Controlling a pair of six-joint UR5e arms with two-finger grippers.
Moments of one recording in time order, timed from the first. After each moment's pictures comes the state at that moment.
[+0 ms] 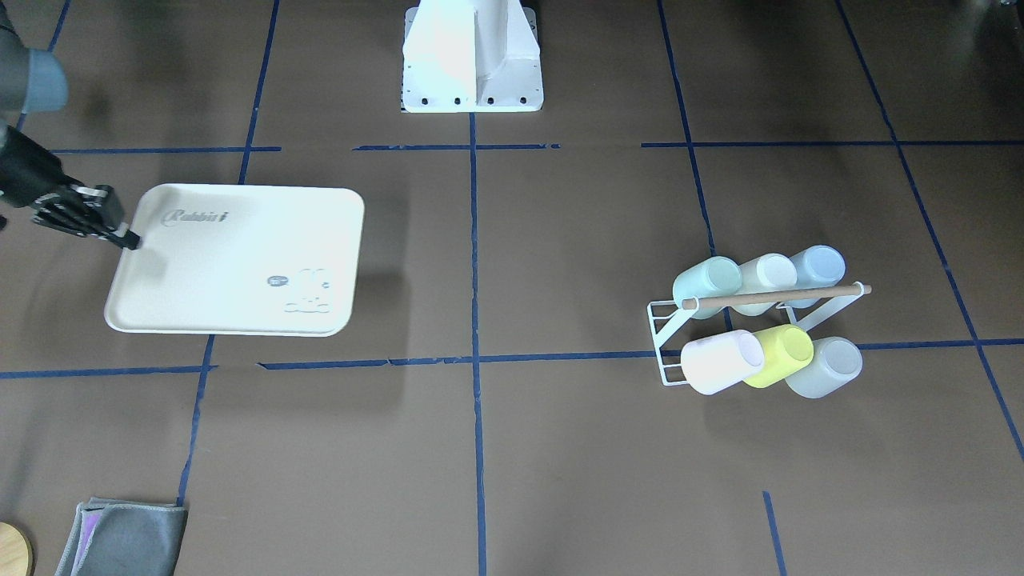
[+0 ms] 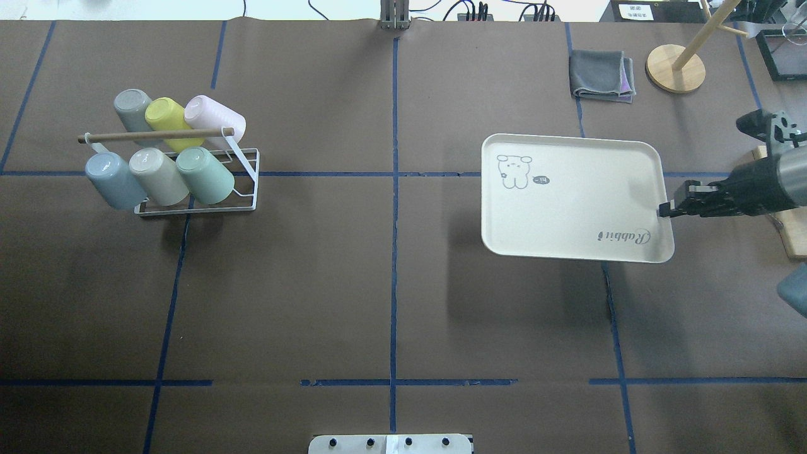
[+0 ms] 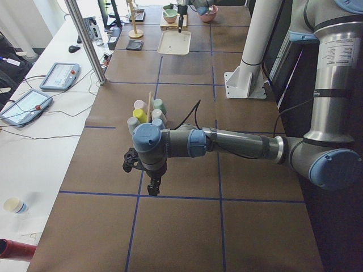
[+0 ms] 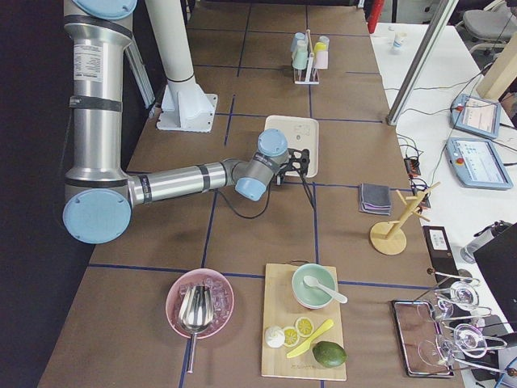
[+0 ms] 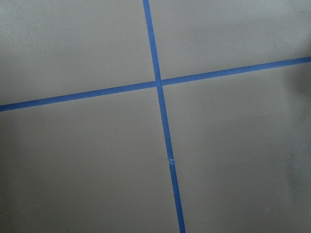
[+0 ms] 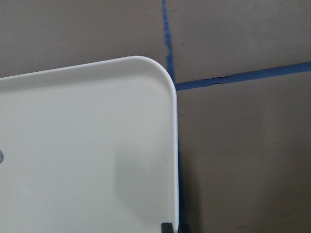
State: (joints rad) left arm -1.61 -1.56 -1.71 -1.40 -2.38 0.22; right arm 0.95 -1.58 1.76 -0.71 2.30 1.20
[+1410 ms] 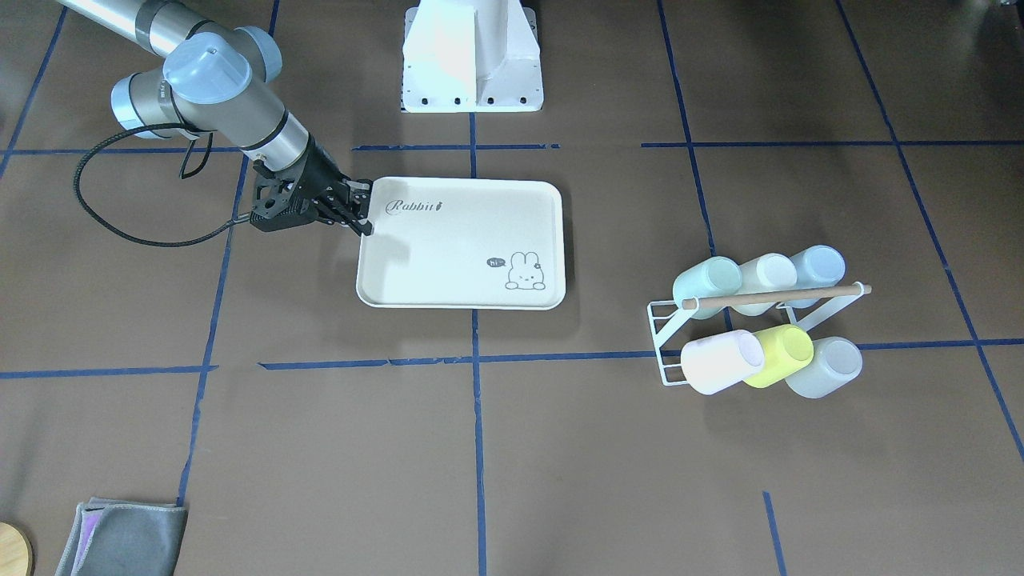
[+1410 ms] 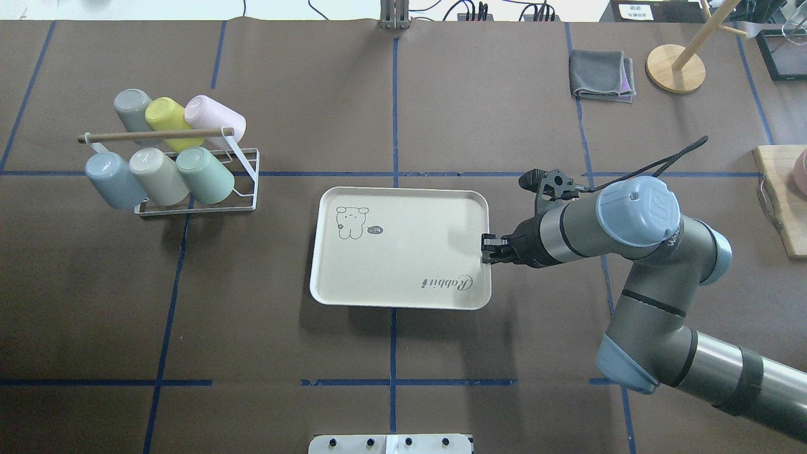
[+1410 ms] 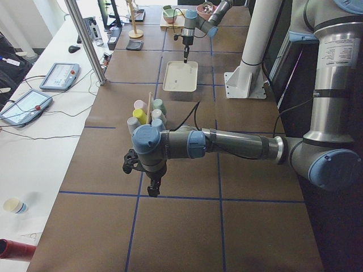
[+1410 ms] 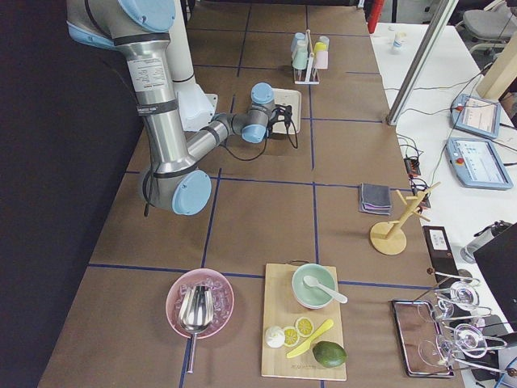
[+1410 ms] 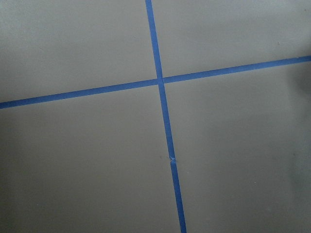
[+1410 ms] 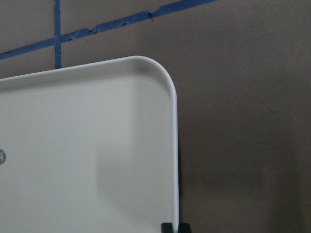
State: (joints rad) left arm -1.60 -1.56 -1.70 -1.40 -2.38 0.22; right arm 0.54 -1.28 1.76 -0.94 1.95 1.40
